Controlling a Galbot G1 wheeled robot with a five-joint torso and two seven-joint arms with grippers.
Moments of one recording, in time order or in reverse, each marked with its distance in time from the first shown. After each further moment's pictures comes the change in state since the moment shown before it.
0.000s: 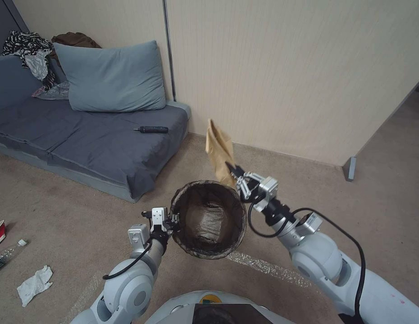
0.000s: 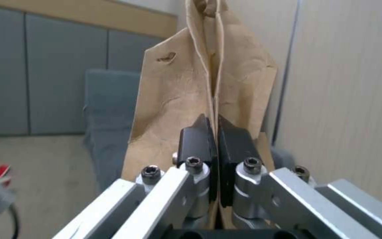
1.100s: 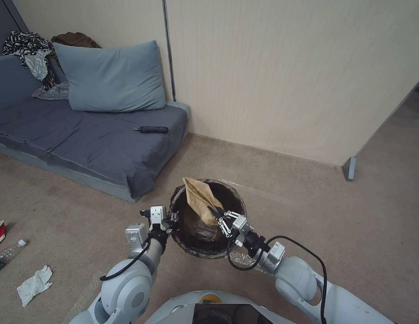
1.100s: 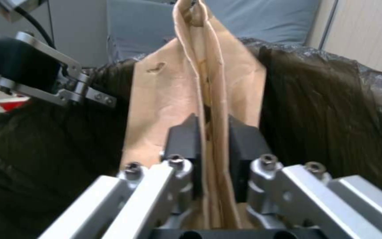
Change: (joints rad) left arm 0.006 -0.003 -0.010 -0.024 0.000 0.001 -0.001; right arm -0.014 0.029 -0.180 -0.179 -0.143 0.027 -0.033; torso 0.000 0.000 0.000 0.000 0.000
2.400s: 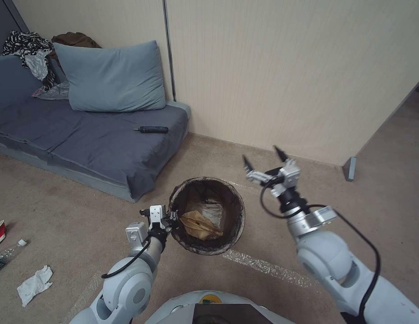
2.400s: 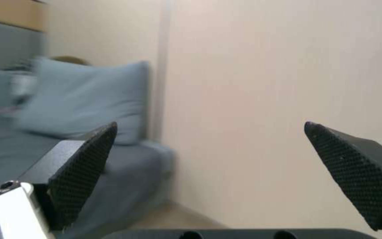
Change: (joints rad) left arm -0.008 -0.015 -0.009 0.020 0.011 -0.010 0.009; right arm -0.062 0.087 0.445 0.241 0.111 -0.204 0.339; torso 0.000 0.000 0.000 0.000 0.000
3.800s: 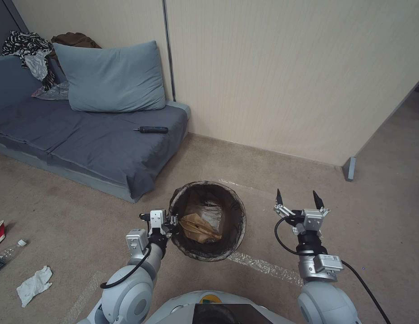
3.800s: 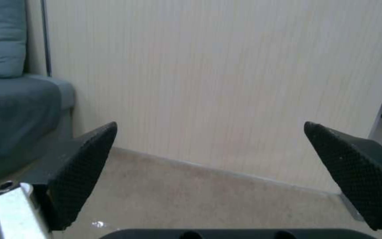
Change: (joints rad) left arm 0.050 -0.002 0.007 -0.013 0.077 -0.018 0.023; right arm -0.378 0.421 0.114 -0.055 -0.387 0.079 0.036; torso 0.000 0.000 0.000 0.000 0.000
